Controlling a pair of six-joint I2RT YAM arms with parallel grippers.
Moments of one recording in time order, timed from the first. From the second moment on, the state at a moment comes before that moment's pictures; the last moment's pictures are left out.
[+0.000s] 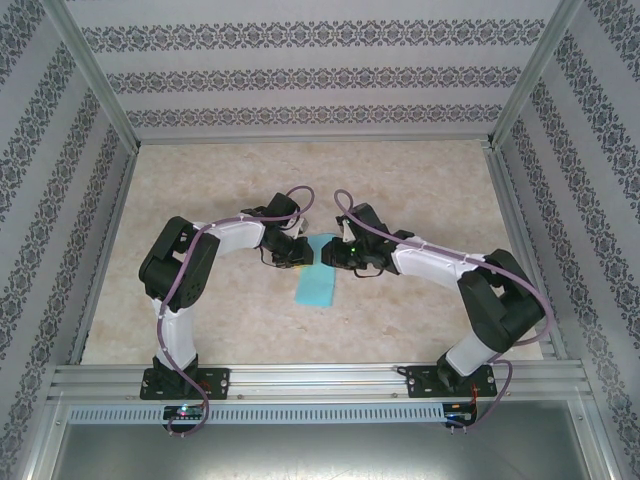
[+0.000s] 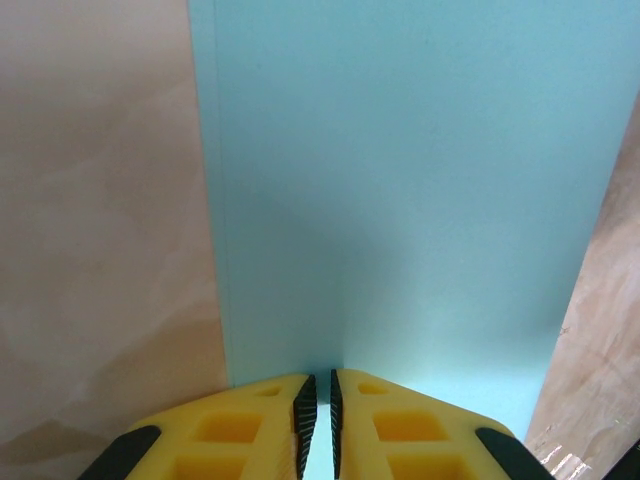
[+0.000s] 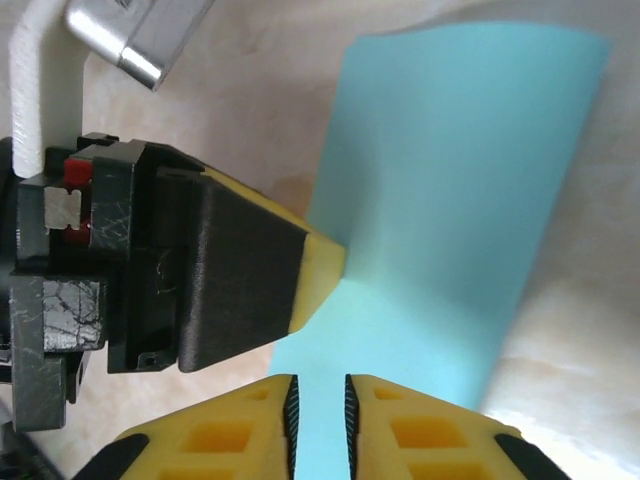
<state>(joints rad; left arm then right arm) -0.48 1.96 1.19 -0.45 0.49 -0.52 0.61 1.61 0.89 -0.18 -0.36 0.72</state>
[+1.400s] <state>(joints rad) -0.48 1.98 1.20 -0.45 0.50 -0.50 0.55 1.76 0.93 -0.15 -0.36 0.71</state>
